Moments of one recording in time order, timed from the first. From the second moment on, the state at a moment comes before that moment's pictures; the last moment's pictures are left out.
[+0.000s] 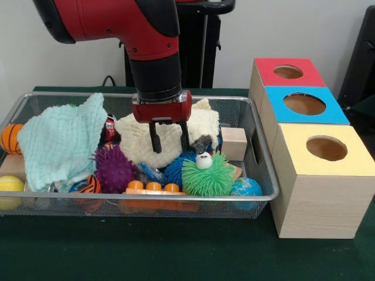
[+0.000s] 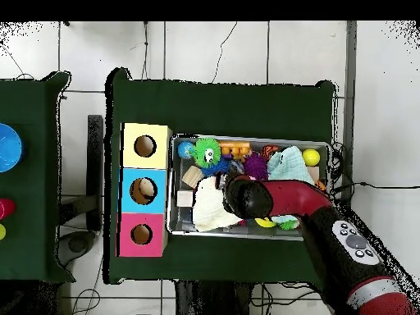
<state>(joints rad) -0.63 -0.53 0.37 1.74 -0.52 0.38 1.93</state>
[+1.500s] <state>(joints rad) -0.40 -0.47 -0.11 1.72 -0.02 0.16 2.34</state>
